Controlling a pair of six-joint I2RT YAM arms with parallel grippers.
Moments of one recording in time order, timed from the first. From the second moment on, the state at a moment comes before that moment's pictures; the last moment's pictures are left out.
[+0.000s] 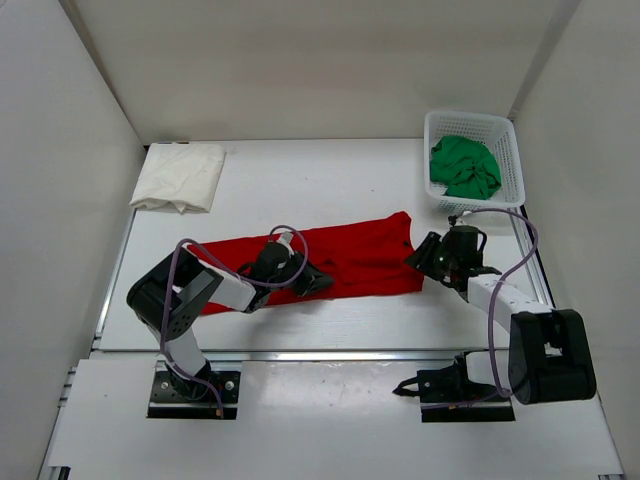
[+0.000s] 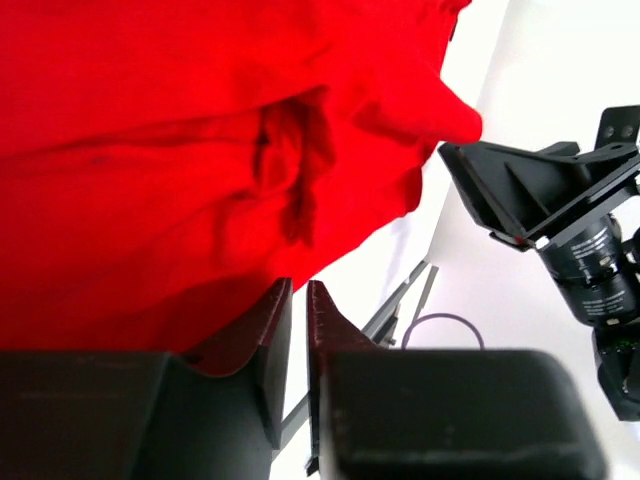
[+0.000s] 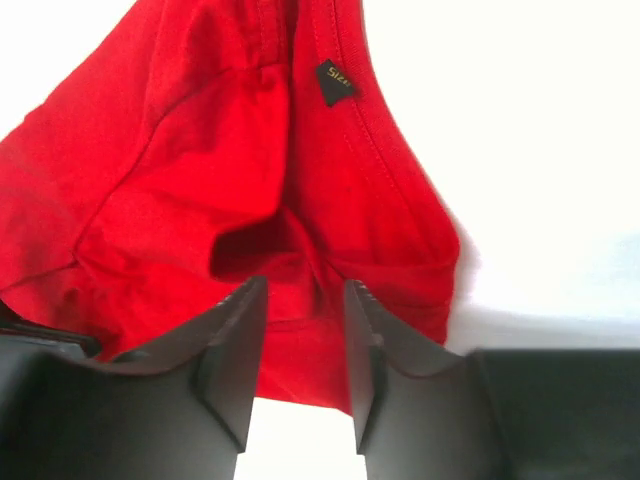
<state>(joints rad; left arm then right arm) -0.67 1.71 0.51 0.67 0.31 -1.28 0.08 1.25 0.48 0.05 -0.27 0.58</state>
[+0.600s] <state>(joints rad) -0.72 1.84 0.67 0.60 0.28 -1.24 0.15 1.18 0.41 0.04 -0.21 0.55</state>
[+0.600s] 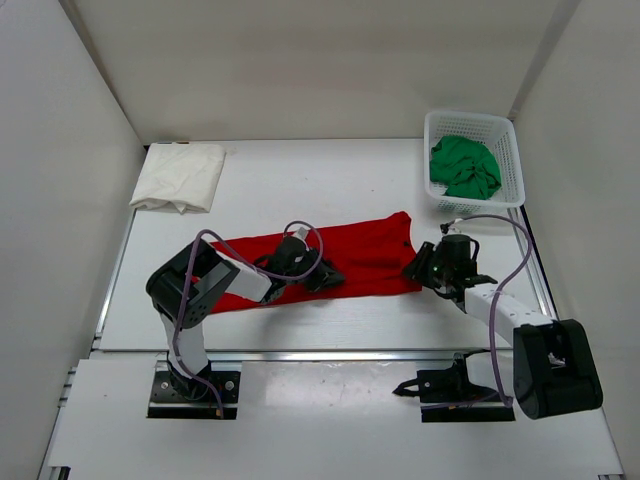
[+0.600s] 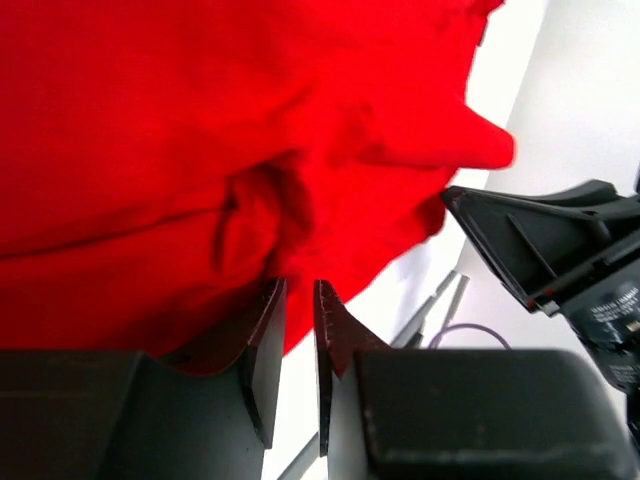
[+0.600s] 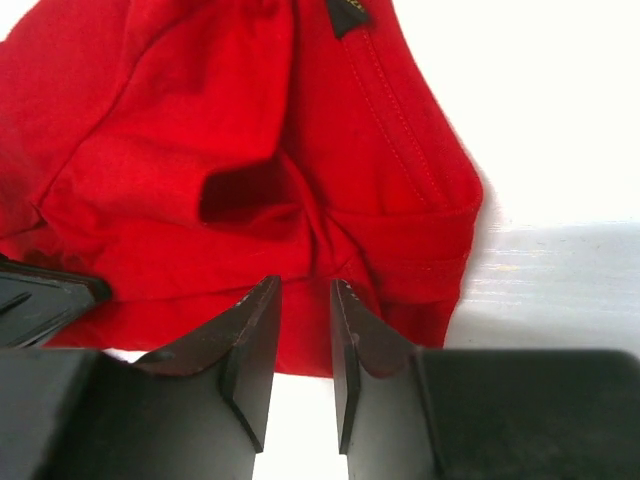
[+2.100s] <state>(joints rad) -0.76 1.88 0.73 0.55 0.22 -1.24 0.19 1.28 0.45 0.06 -0.13 0.52</state>
